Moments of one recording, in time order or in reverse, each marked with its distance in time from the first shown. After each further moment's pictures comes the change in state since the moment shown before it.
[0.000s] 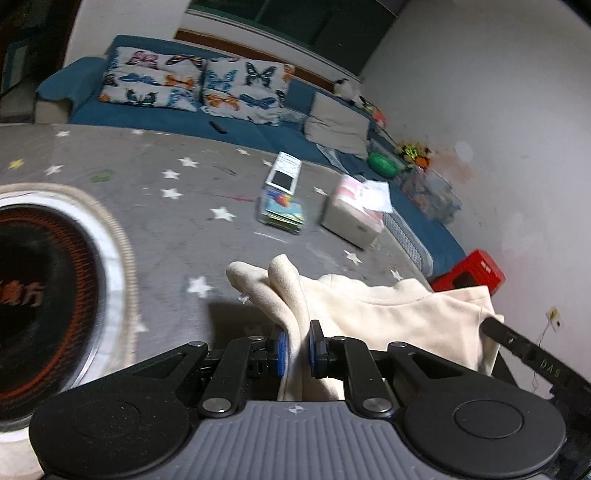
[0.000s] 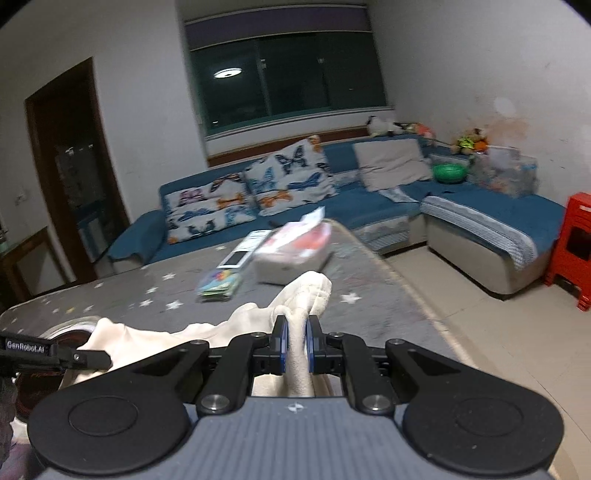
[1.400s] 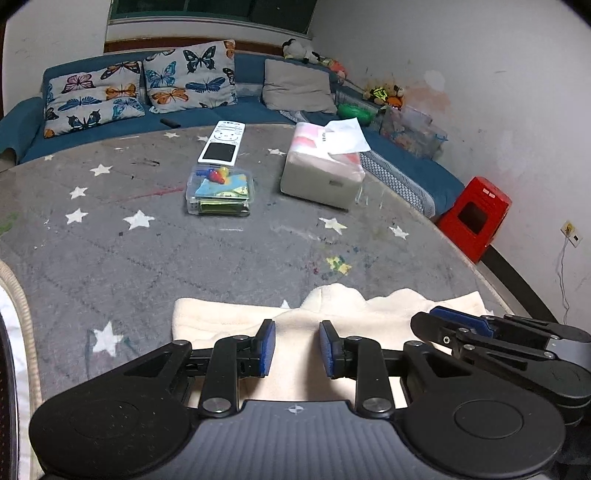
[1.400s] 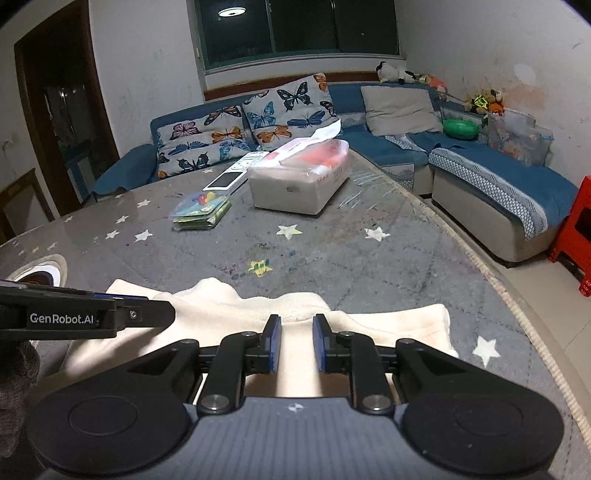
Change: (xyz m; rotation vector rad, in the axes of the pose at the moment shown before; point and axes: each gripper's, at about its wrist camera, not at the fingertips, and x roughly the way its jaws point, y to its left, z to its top) left arm 0.101 -0.039 0.008 0.243 0.094 0.019; right arm 0.096 0.022 -0.031 -0.073 0.198 -0.022
